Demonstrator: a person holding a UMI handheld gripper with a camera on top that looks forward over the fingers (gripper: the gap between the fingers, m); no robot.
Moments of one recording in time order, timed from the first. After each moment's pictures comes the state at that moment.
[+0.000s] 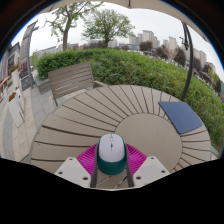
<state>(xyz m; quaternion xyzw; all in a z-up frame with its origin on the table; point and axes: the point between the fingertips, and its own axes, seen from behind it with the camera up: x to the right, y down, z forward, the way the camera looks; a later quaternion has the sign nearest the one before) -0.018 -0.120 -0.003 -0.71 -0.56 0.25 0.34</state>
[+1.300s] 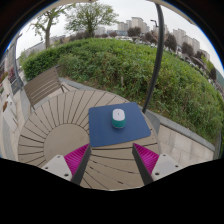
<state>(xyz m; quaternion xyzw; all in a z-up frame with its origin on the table) 0.079 0.179 0.099 -0.77 -0.53 0.19 0.30</state>
